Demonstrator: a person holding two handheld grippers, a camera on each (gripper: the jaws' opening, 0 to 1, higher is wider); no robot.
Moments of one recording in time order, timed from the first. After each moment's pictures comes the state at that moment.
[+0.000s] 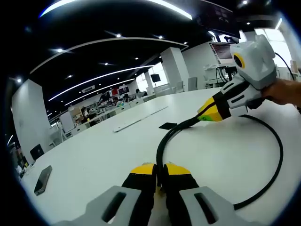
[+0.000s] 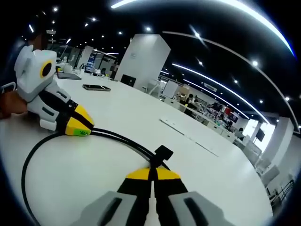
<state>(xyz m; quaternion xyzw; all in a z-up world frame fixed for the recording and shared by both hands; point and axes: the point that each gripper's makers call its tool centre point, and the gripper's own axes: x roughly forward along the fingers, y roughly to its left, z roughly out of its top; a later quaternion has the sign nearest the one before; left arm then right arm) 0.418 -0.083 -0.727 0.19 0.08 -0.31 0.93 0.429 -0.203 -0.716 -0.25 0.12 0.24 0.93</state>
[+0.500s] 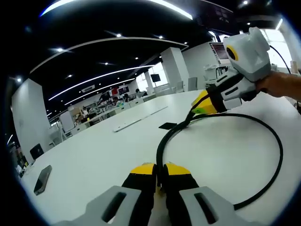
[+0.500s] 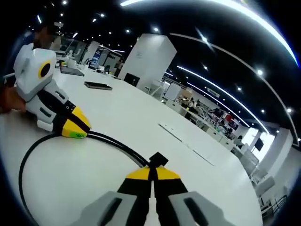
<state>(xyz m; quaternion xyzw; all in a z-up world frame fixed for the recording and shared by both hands) 0.418 -0.083 -0.726 0.18 0.08 -0.31 0.93 0.438 -0.200 -0.700 -0.29 0.11 0.25 0.92</state>
